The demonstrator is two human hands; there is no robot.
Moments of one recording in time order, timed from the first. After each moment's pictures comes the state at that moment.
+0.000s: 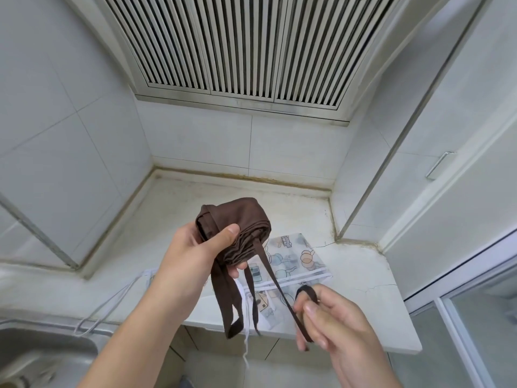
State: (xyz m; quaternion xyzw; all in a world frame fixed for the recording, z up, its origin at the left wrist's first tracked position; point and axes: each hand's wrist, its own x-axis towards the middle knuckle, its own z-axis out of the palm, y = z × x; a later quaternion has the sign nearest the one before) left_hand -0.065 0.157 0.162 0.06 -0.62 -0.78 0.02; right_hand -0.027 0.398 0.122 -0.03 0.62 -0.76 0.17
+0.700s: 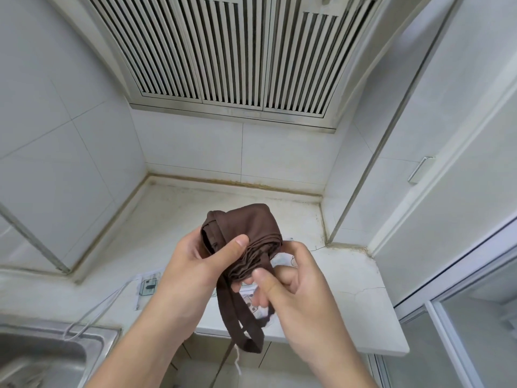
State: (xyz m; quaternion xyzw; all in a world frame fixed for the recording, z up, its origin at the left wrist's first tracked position) left_hand -0.037 0.196 0.177 0.02 -0.60 -0.80 0.03; right_hand -0.029 0.367 0.176 -0.05 0.74 -0.66 0.08
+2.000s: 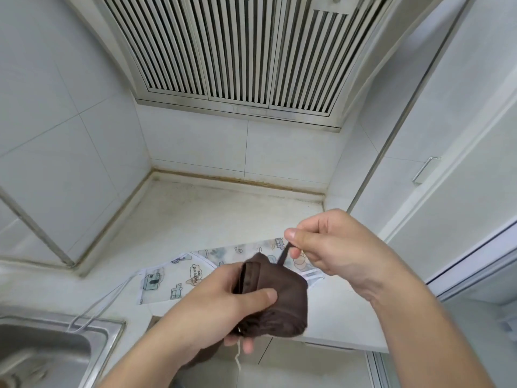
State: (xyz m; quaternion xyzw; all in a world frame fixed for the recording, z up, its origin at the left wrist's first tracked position) left_hand -0.012 0.196 0.175 0.01 -0.71 -0.67 -0.22; right_hand -0.087 0.396 0.239 -0.10 0.83 -0.50 0.20
